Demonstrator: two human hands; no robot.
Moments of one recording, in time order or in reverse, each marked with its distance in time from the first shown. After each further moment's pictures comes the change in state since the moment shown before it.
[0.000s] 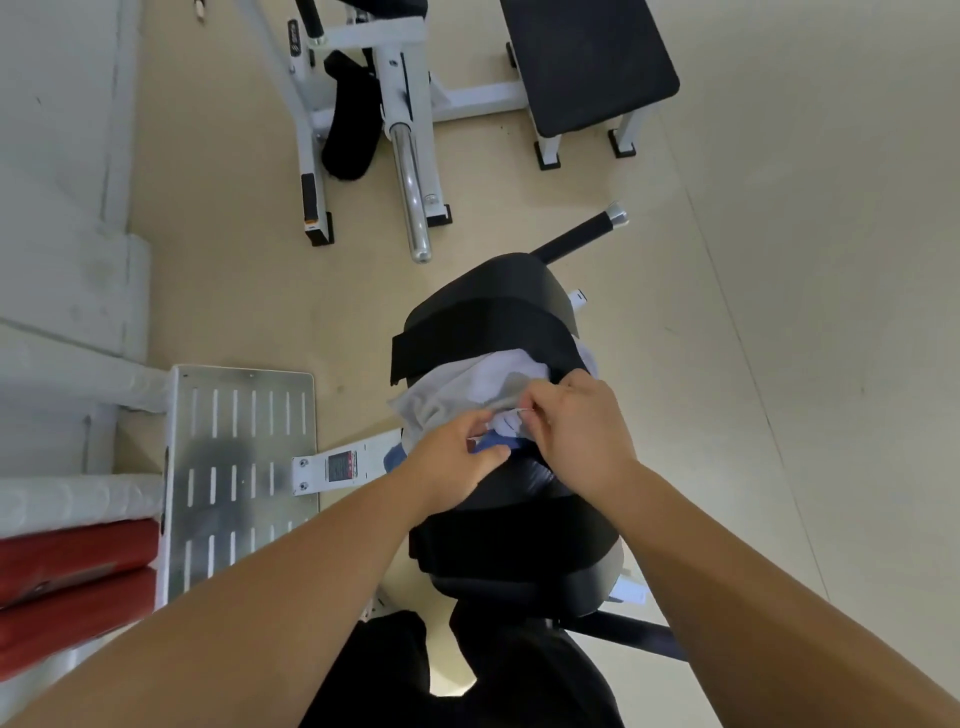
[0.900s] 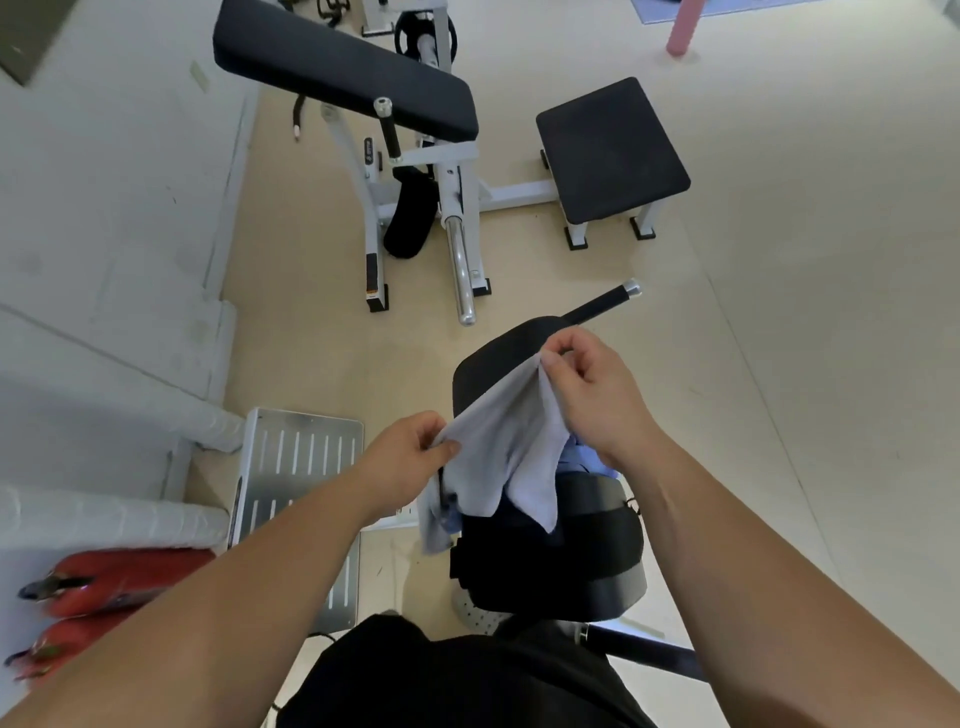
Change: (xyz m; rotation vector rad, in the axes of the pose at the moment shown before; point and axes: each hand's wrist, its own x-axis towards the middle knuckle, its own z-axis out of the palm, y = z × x) left_hand -0.105 0.003 -0.095 -0.153 0.234 0.082; right_hand 0.004 -0.081 -0.115 0.835 0.102 0.163
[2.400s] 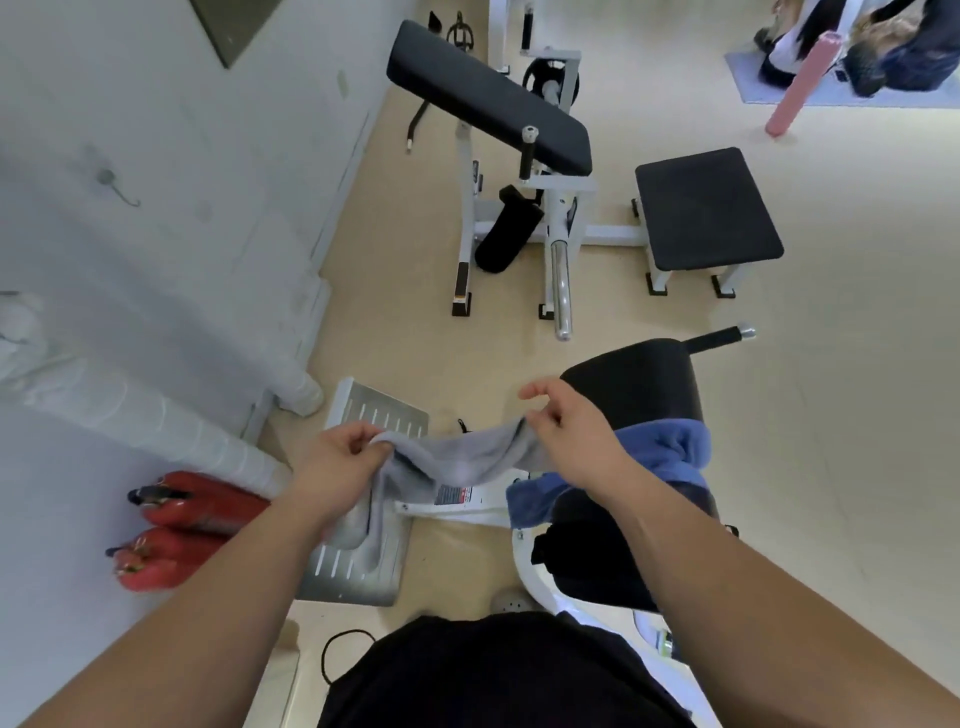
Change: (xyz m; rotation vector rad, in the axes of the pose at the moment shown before) left_hand -0.143 -0.144 -0.141 -0.253 0.435 -0.158; right_hand -0.071 -0.054 0.178 -0.254 -0.282 -0.052
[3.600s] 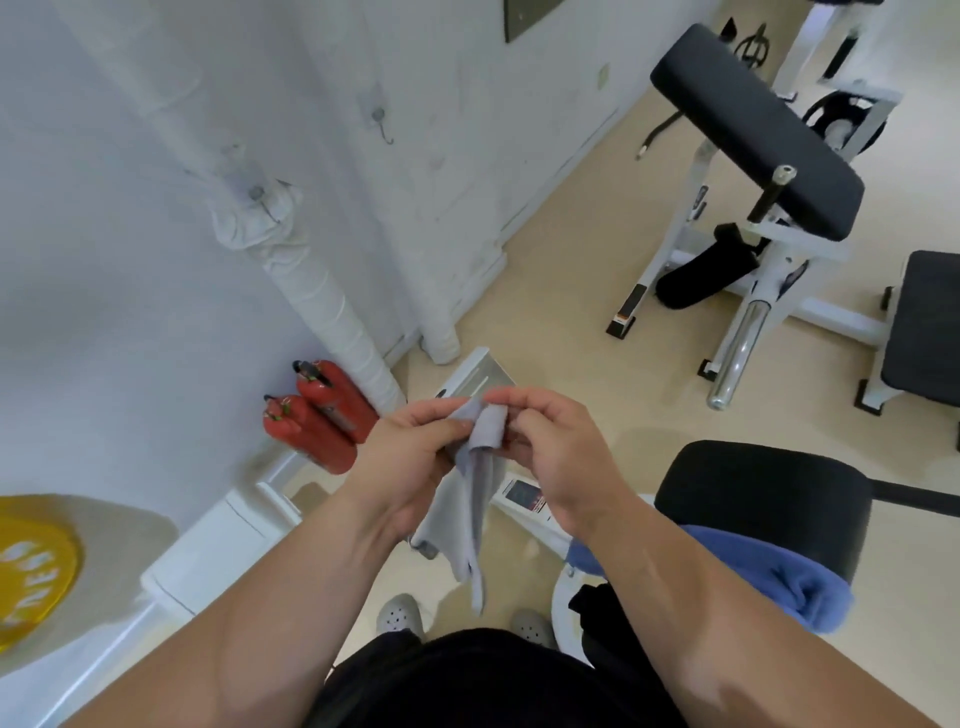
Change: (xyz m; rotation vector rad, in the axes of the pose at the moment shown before) left_hand -0.076 0.043 0.020 -1.006 0.265 -0.106; right_hand -0.001 -0.081 0.057 0.692 -0.590 0.046
